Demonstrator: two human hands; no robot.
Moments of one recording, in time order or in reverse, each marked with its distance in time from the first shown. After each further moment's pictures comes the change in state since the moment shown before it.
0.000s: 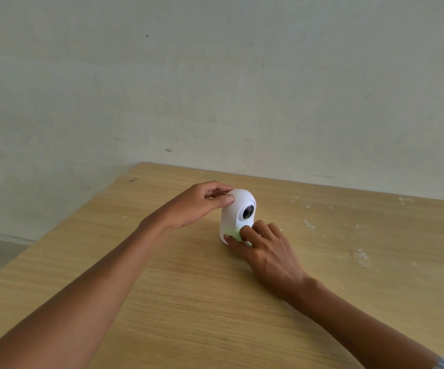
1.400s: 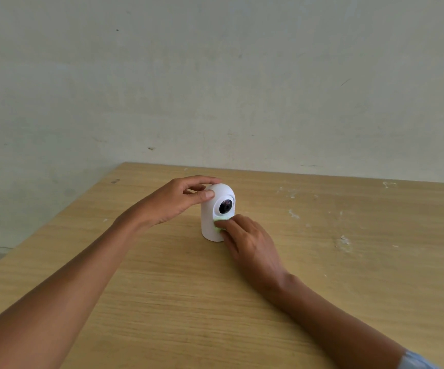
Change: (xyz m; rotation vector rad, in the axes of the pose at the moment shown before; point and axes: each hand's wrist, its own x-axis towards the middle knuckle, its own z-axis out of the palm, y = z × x) left_hand -0.004 0.015 -0.001 0.104 -0.052 0.020; right_hand 0.005 -0.010 -0.002 0.385 0.024 0.421
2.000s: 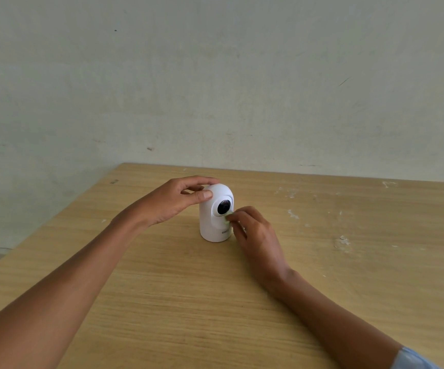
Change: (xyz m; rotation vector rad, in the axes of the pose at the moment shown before) left_hand 0.000 0.001 -0.002 0.014 -0.008 -0.001; right_hand 0.006 0.011 -0.004 0.221 0.057 0.222
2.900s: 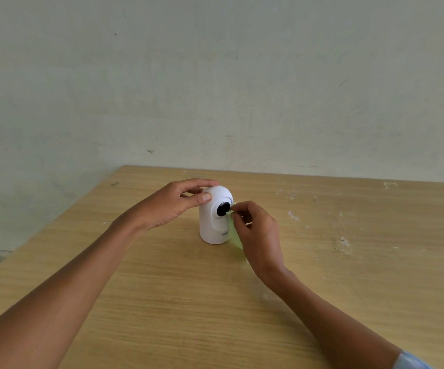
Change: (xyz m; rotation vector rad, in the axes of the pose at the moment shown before) left_hand -0.001 0.000 0.001 -0.013 -0.004 -0.010; right_hand 0.008 -0.015 -0.004 0.358 0.105 0.331
